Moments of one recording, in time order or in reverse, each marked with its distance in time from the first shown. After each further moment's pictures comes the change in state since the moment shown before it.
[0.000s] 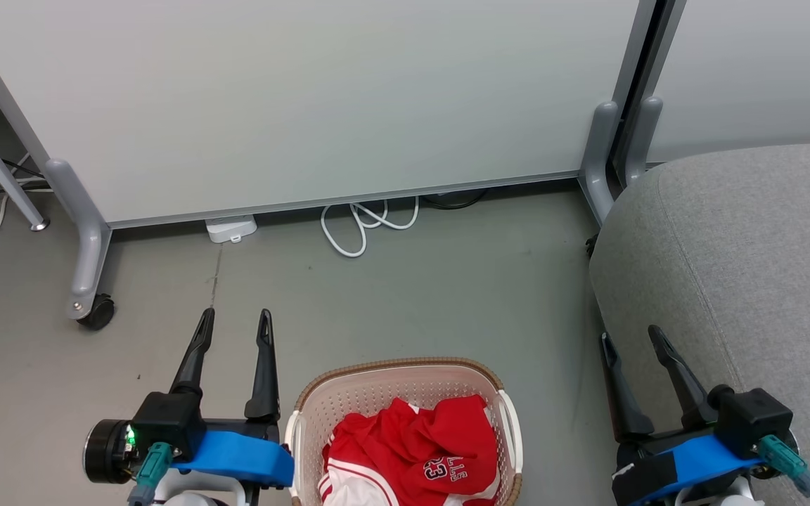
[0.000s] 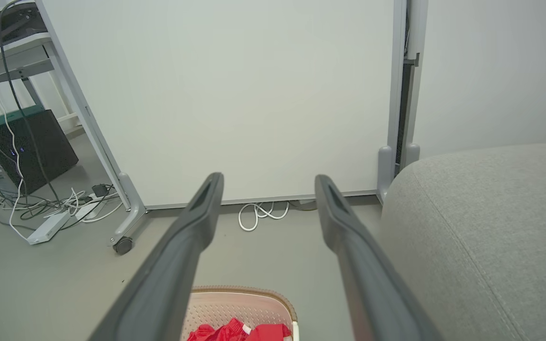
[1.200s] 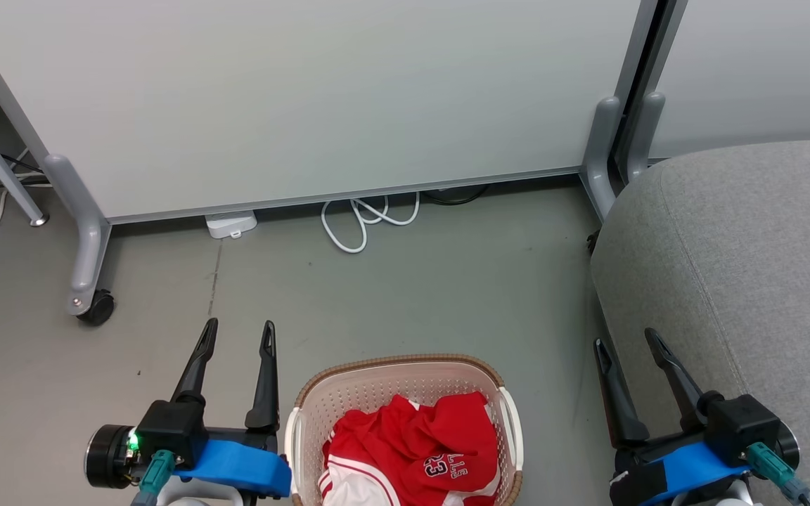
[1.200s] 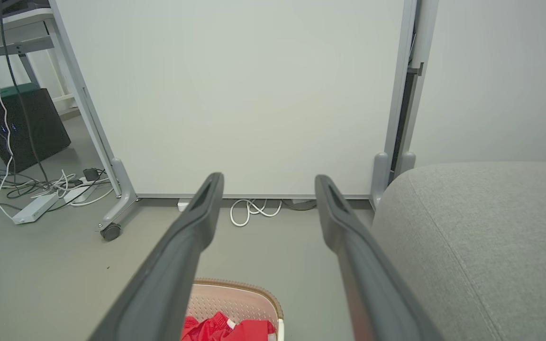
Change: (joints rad) left arm 0.005 -0.035 0.062 0.059 0.079 -0.078 -0.036; right arm 0.003 -0.001 0.004 0.014 -0.090 0.001 -0.034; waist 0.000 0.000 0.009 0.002
